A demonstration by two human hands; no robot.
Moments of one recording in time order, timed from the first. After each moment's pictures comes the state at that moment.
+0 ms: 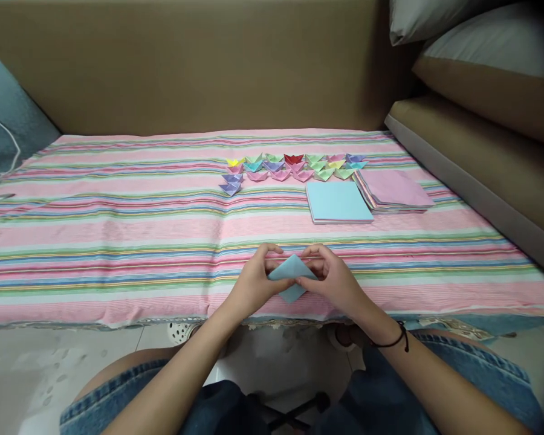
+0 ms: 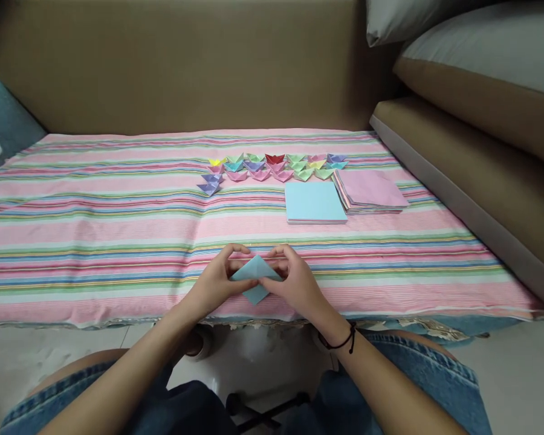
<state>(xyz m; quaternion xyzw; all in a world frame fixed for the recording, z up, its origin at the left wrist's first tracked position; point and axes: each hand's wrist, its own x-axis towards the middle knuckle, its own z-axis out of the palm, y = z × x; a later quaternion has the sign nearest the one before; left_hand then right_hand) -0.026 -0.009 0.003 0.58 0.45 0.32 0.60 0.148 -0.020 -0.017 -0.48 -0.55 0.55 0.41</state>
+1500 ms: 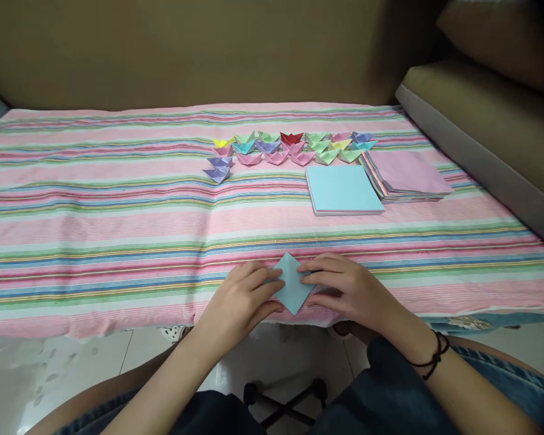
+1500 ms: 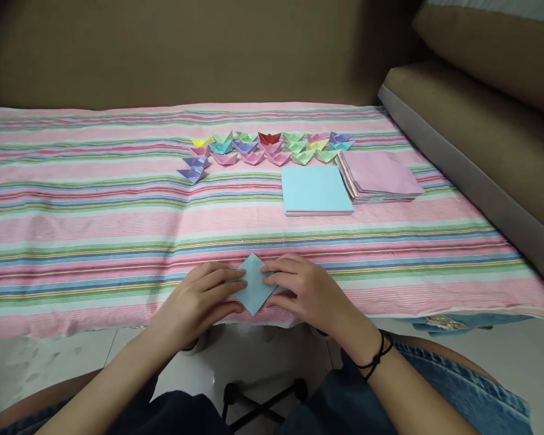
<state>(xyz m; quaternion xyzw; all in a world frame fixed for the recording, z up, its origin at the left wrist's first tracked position) -0.057 -0.014 -0.009 0.91 0.33 0.19 0.17 0.182 -0.016 -0.014 -0.37 -0.87 0.20 0.27</state>
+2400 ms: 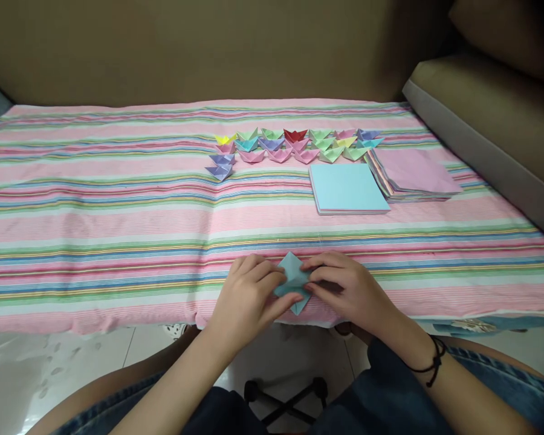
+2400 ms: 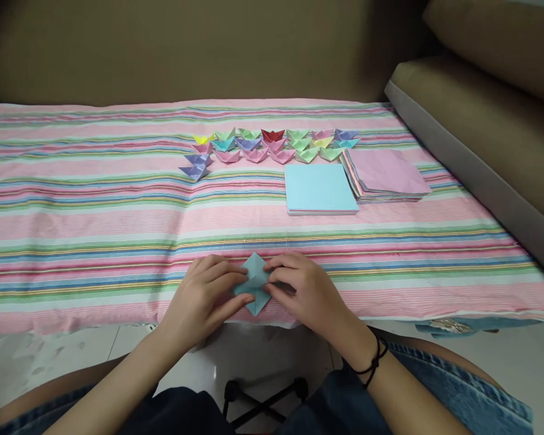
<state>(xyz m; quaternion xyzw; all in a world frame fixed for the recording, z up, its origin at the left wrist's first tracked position) -0.039 -0.016 -0.003 0.87 0.41 0.23 0.16 0.170 -0.018 -0.015 -0.44 -0.81 0.24 0.31</state>
